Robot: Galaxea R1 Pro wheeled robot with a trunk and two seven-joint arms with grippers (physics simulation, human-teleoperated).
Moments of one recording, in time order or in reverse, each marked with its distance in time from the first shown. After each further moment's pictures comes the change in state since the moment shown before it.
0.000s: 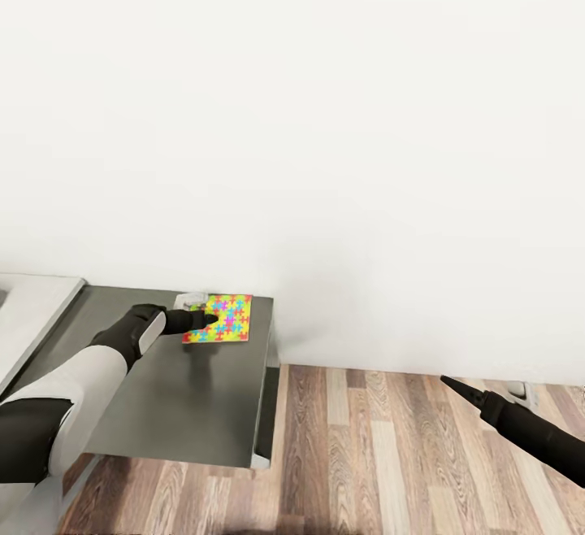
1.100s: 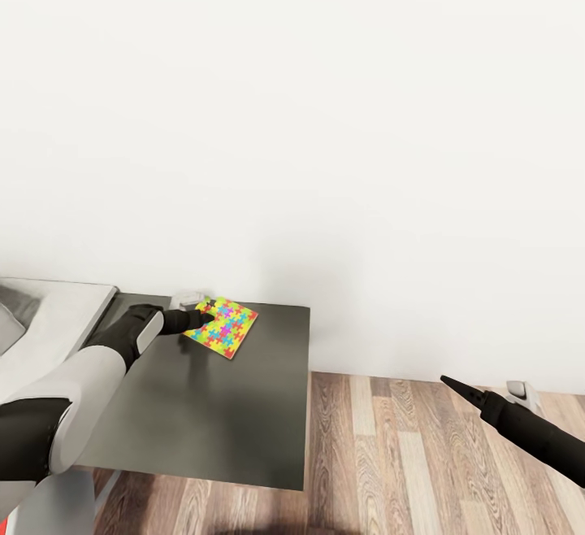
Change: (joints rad) left arm 0.000 0.002 0.043 0.005 0.001 0.001 0.042; right arm 0.000 -0.001 0.000 0.000 0.000 0.000 0.000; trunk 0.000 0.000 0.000
